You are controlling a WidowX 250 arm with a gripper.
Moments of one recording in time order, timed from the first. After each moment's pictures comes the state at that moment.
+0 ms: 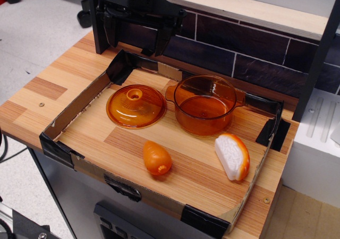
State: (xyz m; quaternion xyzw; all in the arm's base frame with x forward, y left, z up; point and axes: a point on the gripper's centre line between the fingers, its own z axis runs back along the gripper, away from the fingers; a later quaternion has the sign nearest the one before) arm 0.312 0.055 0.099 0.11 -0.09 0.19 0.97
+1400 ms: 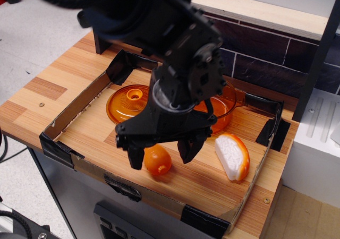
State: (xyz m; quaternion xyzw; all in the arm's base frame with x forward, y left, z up) arm 0.211 -0.035 0.039 0.07 -0.08 0.38 0.92
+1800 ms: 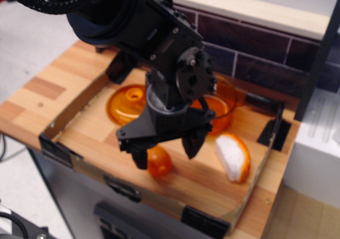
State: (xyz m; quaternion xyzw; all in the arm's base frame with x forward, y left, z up) arm 0.219 -0.031 0.033 0.03 -0.09 0.40 0.91
